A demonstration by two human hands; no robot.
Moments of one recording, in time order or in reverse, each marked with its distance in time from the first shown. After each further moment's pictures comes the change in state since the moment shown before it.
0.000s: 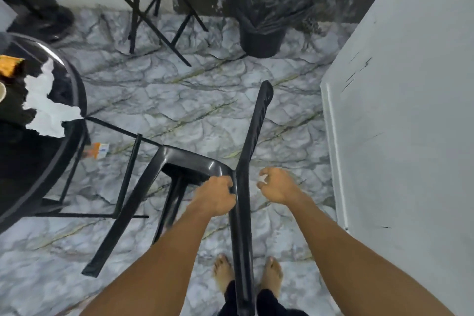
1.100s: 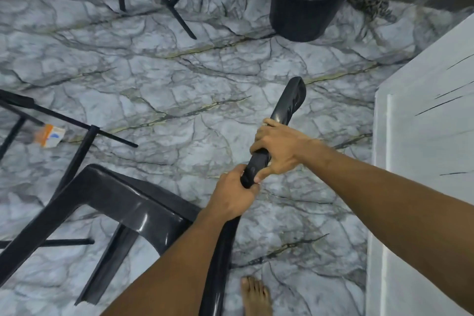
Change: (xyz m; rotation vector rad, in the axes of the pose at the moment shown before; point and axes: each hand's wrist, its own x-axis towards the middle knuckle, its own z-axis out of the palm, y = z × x) left_hand 0.353 0.014 0.080 -0.552 0.203 -0.073; right_hand 0.428 0.025 -0.073 -1.023 -0.083 -0.961
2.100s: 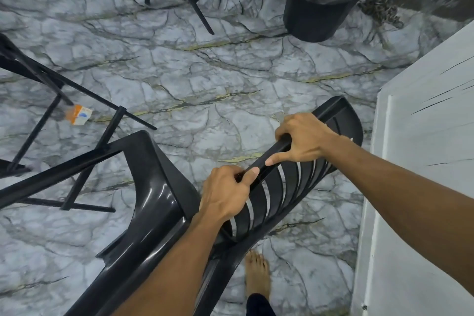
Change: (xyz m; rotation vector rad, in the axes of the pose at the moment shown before) left_hand -0.114 0.004 -0.037 0.049 0.198 -0.023; right_hand -0.067 -0.055 -0.054 0.151 0.213 0.135
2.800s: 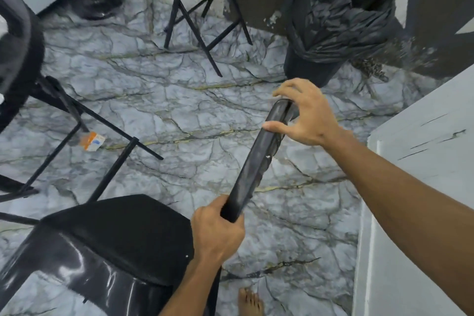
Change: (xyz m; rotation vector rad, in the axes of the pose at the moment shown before) left_hand -0.051 0.018 -0.036 -0.109 0.405 0.138; right_hand 0.029 -0.010 -0.134 0.140 0.546 0.030
